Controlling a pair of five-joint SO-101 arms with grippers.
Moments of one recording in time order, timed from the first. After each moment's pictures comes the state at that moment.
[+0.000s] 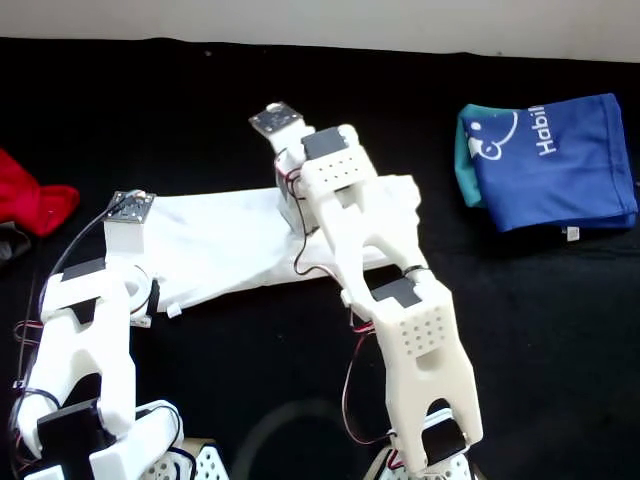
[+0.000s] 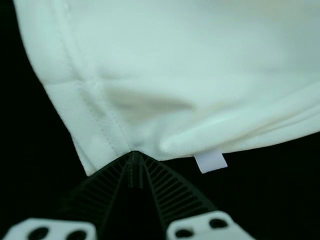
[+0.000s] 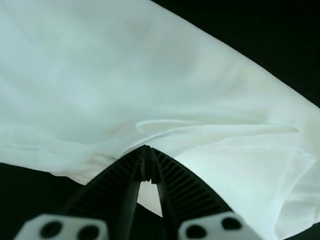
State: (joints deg) left arm -27.0 -15.8 56.9 42.8 -24.9; right arm -30.9 41.6 -38.1 84.6 13.7
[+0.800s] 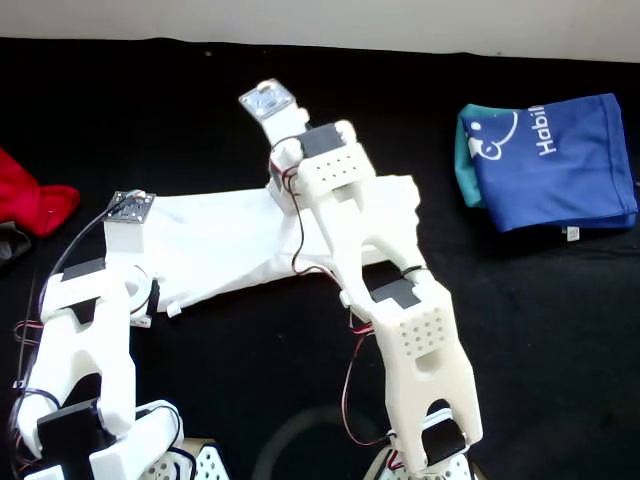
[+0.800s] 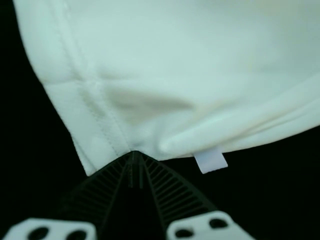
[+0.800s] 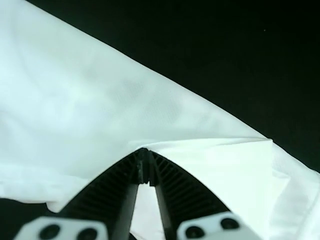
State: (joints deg) left arm -27.0 -15.8 56.9 42.8 -24.9; right arm -30.8 40.7 -42.7 80.2 13.6
